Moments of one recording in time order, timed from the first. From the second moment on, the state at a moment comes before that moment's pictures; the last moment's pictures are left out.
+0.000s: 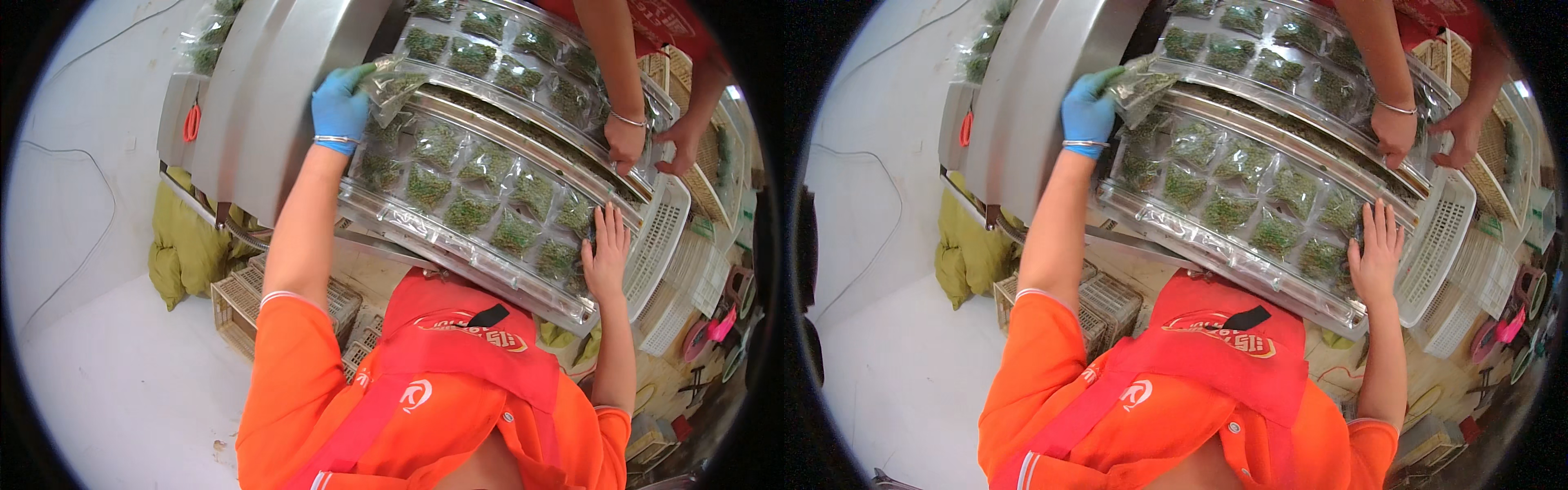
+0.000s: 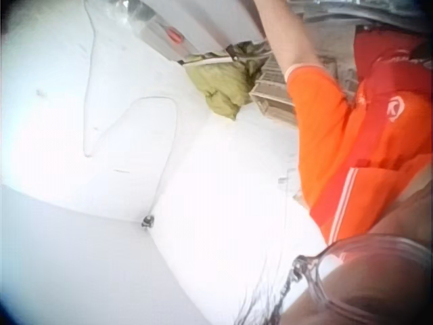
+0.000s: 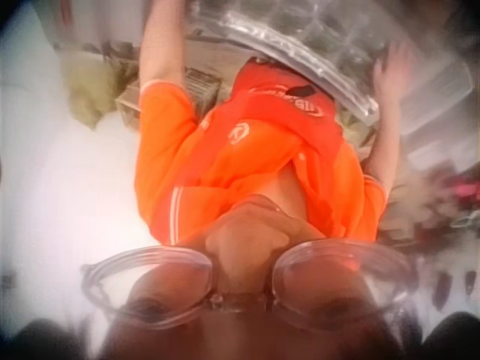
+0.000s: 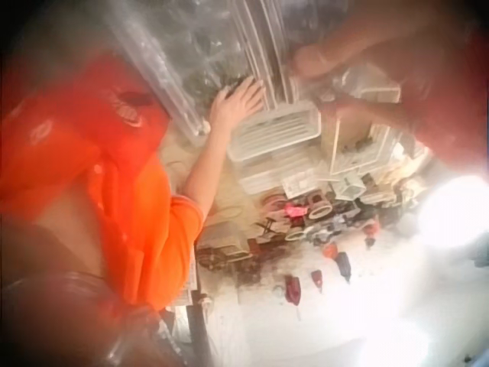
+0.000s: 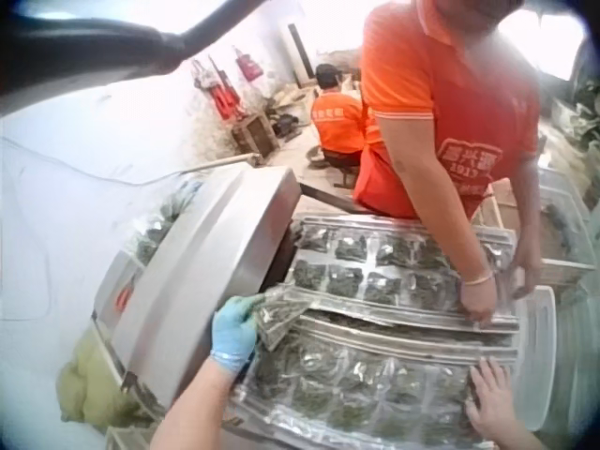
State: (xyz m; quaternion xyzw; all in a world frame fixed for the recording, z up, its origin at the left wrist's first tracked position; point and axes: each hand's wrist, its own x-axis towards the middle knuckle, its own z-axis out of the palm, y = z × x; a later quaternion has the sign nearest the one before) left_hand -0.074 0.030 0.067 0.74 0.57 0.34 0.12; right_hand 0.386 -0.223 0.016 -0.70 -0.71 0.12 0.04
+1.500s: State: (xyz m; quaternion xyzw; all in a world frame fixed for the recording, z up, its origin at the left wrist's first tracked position) left_hand -0.613 -0.034 0.116 0.78 0.62 0.04 -0.09; right_hand -0.324 -0.109 0.124 -0.36 -0.91 0.11 0.16
